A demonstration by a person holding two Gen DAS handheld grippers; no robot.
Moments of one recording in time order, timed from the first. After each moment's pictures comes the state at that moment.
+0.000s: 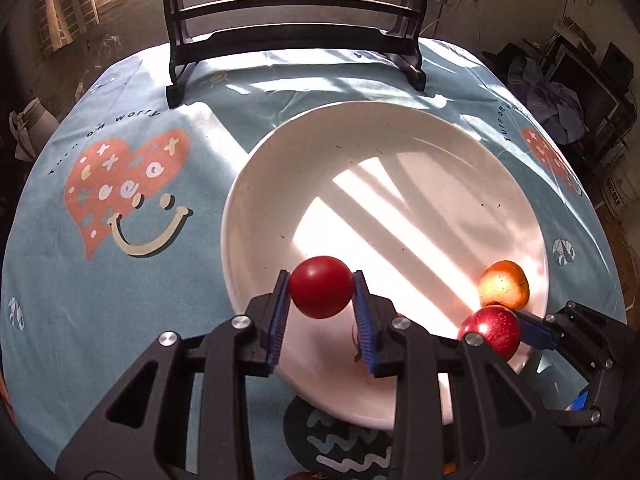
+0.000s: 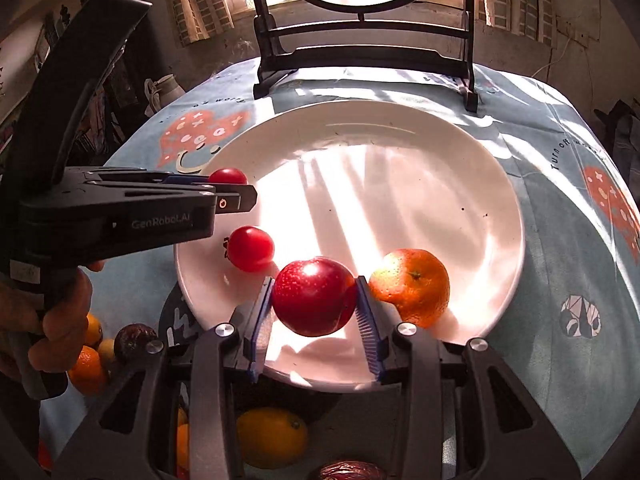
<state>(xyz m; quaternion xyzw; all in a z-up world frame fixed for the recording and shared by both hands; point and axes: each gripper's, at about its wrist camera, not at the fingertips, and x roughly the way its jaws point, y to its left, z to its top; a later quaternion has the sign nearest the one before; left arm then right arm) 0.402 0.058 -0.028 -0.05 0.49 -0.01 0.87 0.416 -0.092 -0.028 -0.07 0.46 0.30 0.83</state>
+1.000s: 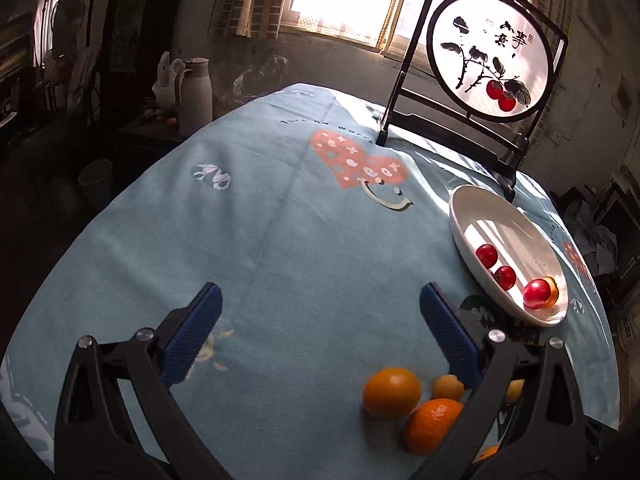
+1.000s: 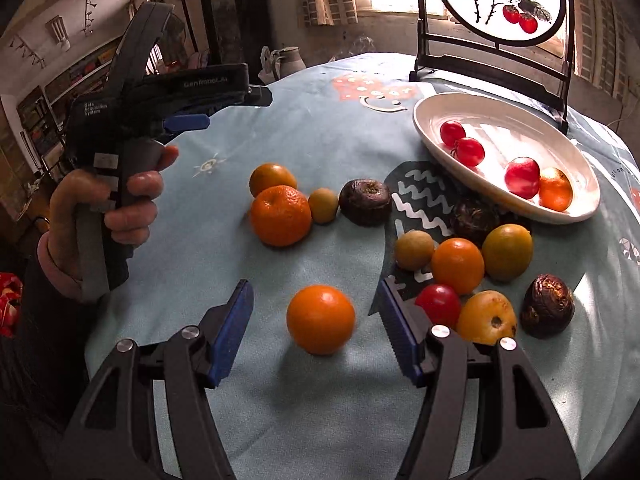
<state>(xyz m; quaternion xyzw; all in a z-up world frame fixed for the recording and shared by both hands) 0.185 0.187 -0.008 -0.18 0.33 0.18 0.91 0.227 -0.070 -0.015 -0.12 0.41 0.45 0.78</state>
